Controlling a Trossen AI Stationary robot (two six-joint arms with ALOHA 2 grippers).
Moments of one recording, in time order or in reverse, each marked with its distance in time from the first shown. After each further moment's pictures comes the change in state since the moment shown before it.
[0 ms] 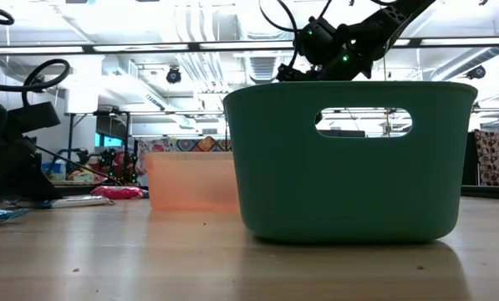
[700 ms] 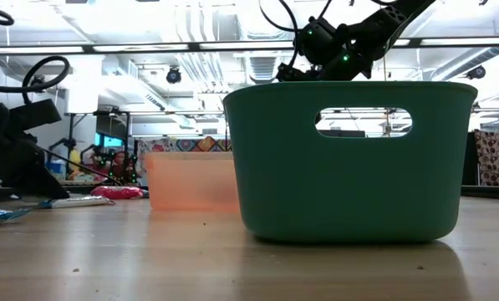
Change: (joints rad) left arm 0.001 -0.001 0.003 -0.019 -0.039 0.011; right arm 0.000 0.000 0.000 0.000 -0.027 0.001
